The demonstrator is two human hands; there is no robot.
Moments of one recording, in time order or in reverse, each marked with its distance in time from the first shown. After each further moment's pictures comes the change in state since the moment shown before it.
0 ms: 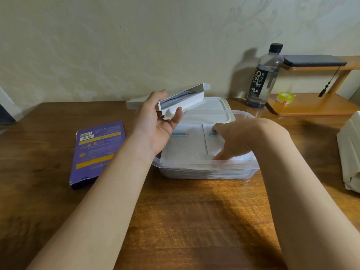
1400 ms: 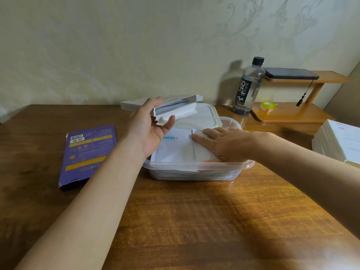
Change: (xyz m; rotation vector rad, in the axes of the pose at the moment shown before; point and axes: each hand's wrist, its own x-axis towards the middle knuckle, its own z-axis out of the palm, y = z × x) left_hand 0.004 -0.003 -0.001 0.049 -0.019 -0.003; right_hand 0.008 0.029 0.017 -0.322 0.031 -0.253
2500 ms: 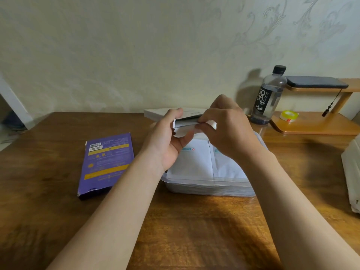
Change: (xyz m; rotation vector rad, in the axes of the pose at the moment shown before) left_hand -0.006 0.000 0.002 0.103 -0.029 0.023; right_hand 0.026 -0.038 -0.034 0.581 1.286 0.025
